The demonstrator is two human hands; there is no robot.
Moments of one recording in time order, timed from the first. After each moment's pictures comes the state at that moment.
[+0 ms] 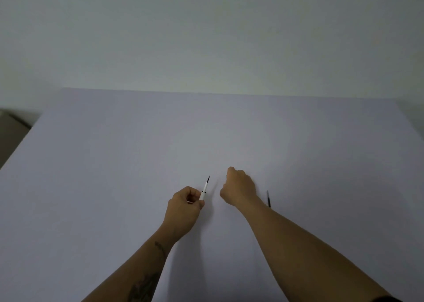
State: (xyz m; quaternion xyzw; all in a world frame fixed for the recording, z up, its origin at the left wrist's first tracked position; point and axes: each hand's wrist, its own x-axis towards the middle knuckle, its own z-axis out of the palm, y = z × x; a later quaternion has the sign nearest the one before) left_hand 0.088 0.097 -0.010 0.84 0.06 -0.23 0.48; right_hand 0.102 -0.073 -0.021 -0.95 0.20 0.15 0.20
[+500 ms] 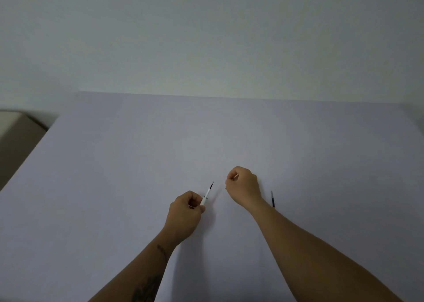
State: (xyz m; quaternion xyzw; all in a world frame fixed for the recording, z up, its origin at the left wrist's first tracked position) left_hand 0.072 0.111 -0.006 0.86 0.06 -0.22 0.45; right_hand 0.088 -0.070 -0.015 -0.85 0.27 0.05 0.45
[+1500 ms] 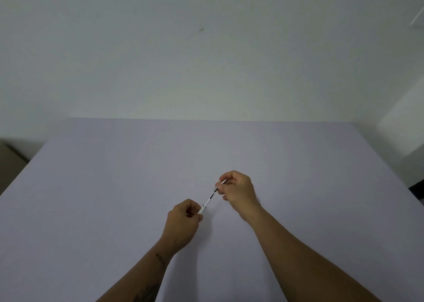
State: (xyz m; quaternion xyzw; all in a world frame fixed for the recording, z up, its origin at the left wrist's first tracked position) left_hand 0.062 0.122 0.010 0.86 -0.04 -0.19 0.47; right_hand 0.050 -0.048 0.054 -0.74 0.29 -0.04 0.61
